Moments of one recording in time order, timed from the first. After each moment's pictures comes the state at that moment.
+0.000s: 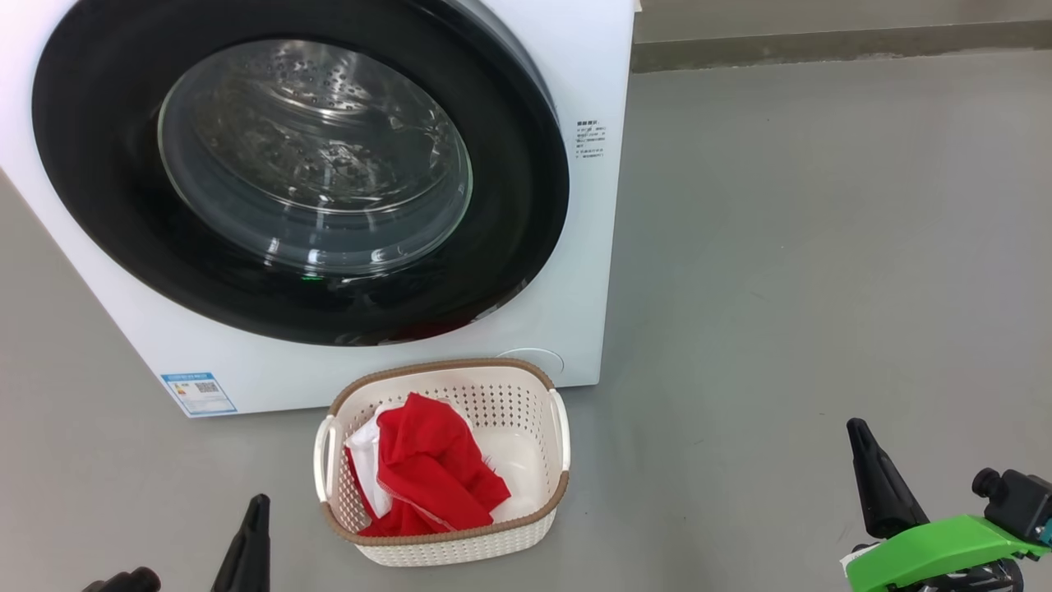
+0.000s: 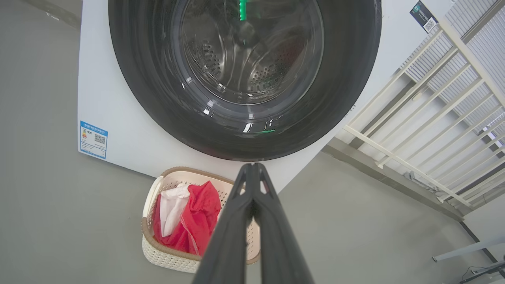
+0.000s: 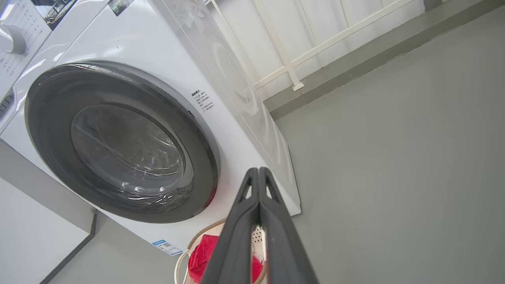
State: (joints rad) left arm 0.04 0.07 0.04 0.22 -0.66 -0.12 -0.12; right arm 0.01 -0.07 -0.03 0.26 0.74 0.13 -0.13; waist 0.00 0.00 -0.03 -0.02
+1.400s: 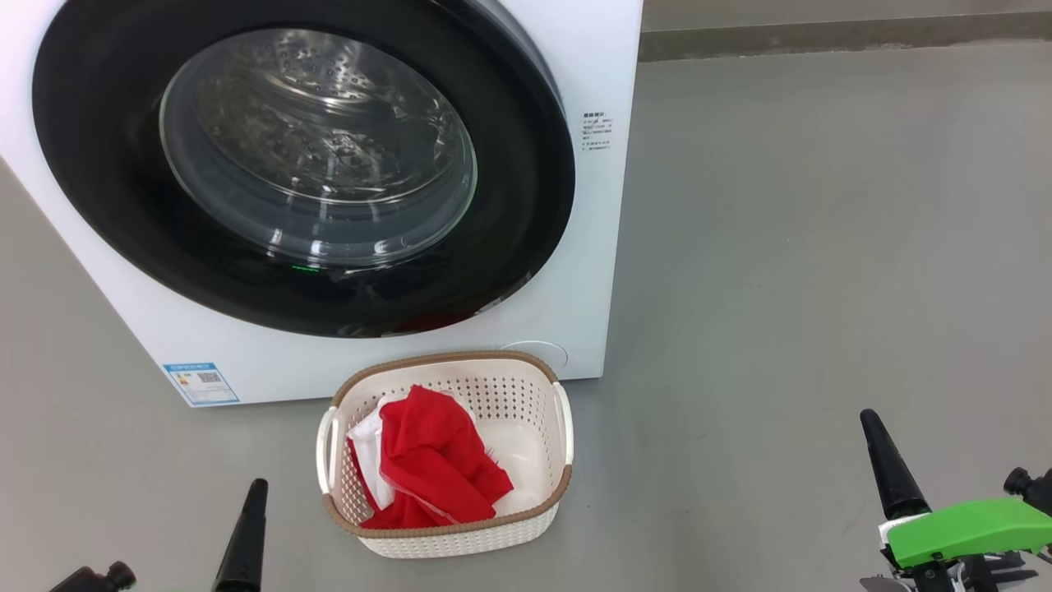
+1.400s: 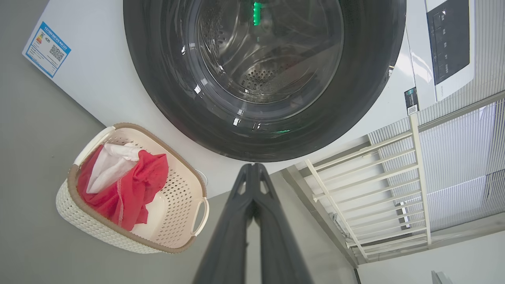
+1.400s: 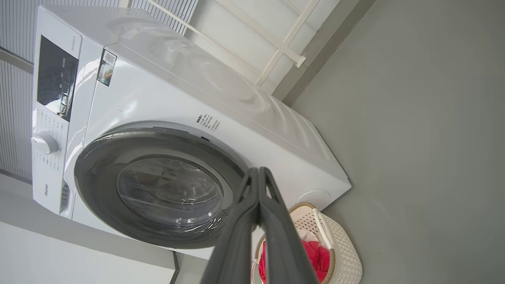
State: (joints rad) left arm -0.01 0.05 0.06 0.24 -1.14 -0.12 -0.01; right arm -0.01 -0.06 -0.08 0.26 1.18 0.13 -0.01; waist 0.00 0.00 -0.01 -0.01
